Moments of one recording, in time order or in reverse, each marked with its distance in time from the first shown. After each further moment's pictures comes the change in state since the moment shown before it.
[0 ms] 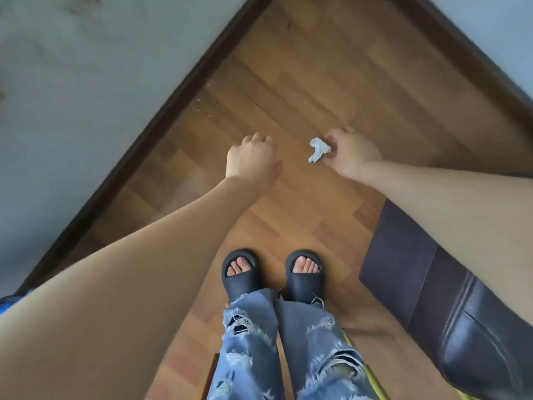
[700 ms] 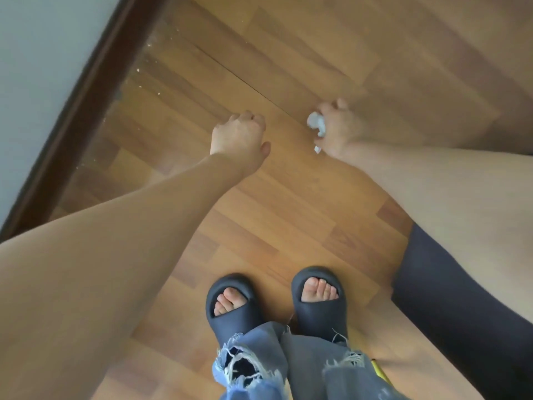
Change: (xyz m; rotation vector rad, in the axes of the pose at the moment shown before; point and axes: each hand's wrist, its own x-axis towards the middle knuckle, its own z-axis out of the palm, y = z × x) left_hand 0.127 -0.015 0.154 0.078 -0.083 0.131; right_hand 0.141 0.068 0.141 -0.024 0.016 0.107
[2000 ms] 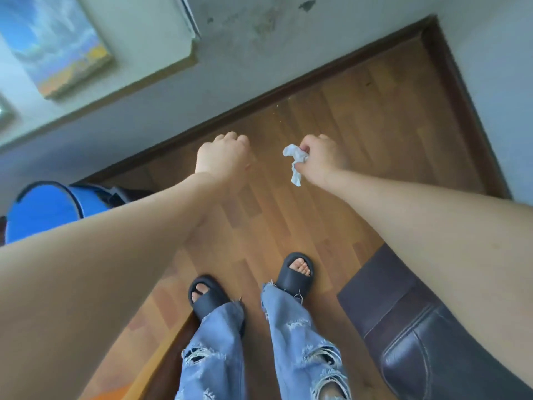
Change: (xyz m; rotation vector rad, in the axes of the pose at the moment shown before) left_hand -0.299 -0.077 -0.221 -0.172 0.051 -0.486; right_hand -0.245 -0.227 -0.192 -0.034 -0.090 -0.370
